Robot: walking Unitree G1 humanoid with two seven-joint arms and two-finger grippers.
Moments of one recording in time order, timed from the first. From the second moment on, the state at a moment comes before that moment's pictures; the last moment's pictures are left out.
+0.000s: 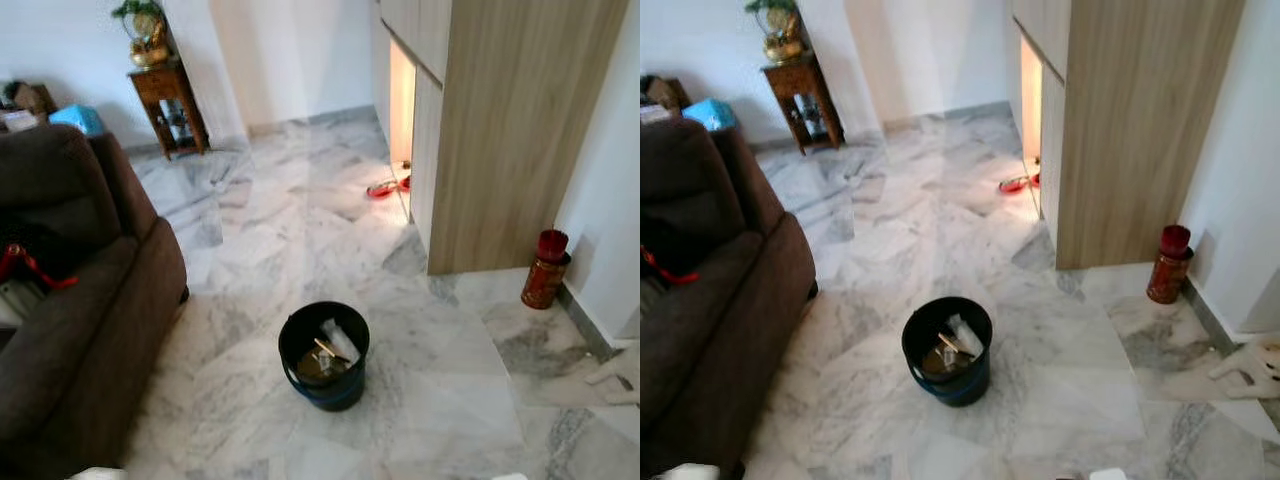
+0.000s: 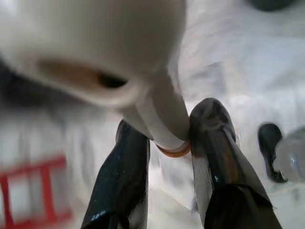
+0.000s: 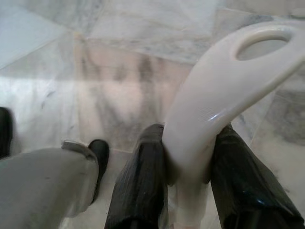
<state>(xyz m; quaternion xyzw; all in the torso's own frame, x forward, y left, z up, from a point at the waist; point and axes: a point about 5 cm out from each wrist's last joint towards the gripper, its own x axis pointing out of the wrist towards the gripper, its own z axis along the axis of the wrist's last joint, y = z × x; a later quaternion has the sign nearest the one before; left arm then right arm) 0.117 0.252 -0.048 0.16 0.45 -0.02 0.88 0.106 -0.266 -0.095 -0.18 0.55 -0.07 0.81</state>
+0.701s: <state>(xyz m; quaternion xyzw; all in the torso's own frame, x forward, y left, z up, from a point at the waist) -0.037 0.236 -0.099 0.03 0.69 -0.15 0.70 0.104 -0.248 -0.102 -0.17 0.56 -0.04 0.81</state>
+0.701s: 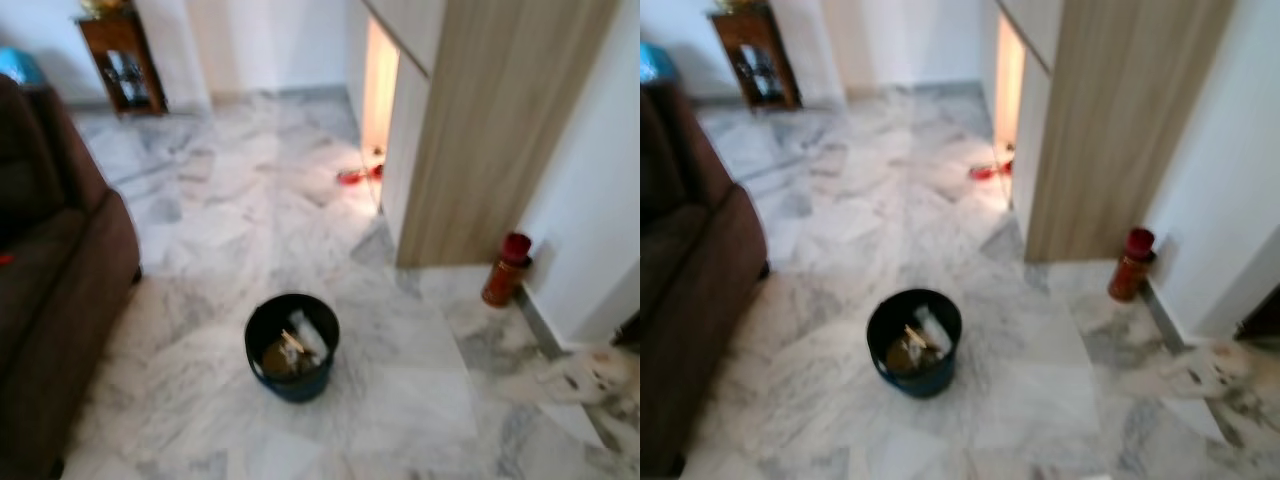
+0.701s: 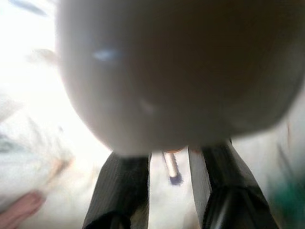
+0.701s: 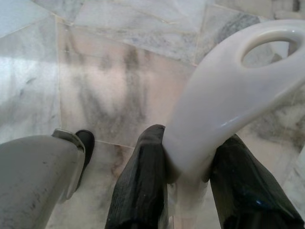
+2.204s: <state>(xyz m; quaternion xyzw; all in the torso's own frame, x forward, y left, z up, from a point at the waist) 0.036 0.263 -0.104 -0.01 0.52 0.22 0.82 0.121 -0.246 -0.097 -0.05 0.52 -0.12 0.84</state>
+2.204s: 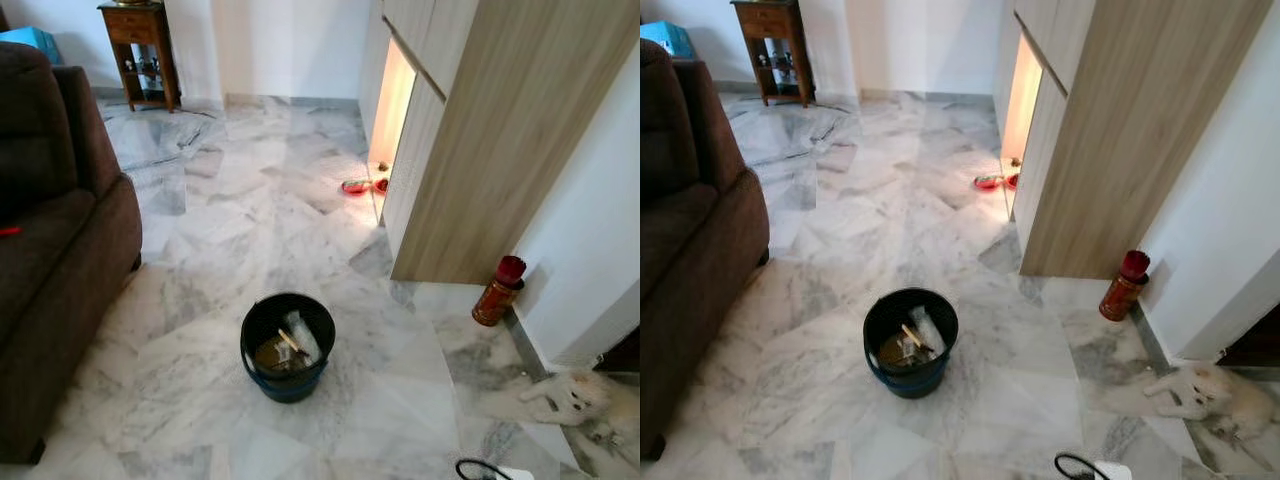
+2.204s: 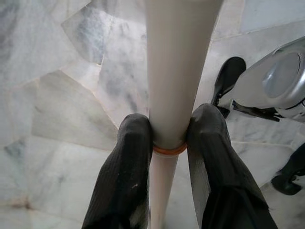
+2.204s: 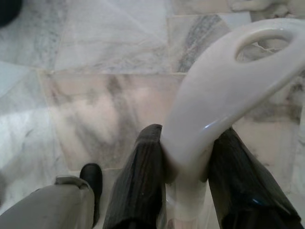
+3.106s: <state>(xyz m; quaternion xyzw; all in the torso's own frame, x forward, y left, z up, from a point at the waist) 0.057 0.260 -0.102 -0.02 0.50 0.20 0.84 0.116 -0.250 -0.098 -0.08 0.53 -0.11 0.83</state>
